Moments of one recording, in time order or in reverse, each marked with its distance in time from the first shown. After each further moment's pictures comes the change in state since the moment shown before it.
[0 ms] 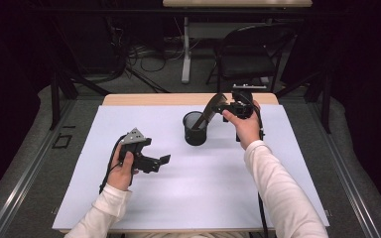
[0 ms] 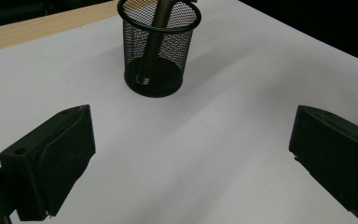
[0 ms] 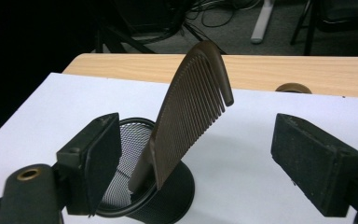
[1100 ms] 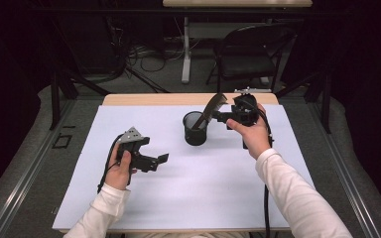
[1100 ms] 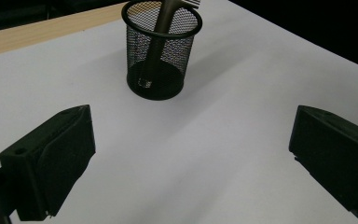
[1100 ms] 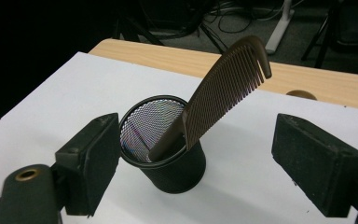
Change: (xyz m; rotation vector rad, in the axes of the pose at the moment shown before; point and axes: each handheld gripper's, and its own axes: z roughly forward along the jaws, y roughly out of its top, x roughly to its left) left arm 0.002 0.003 -0.007 -0.013 0.000 -0.006; right arm 0.021 -0.008 -0.044 -0.005 0.044 -0.145
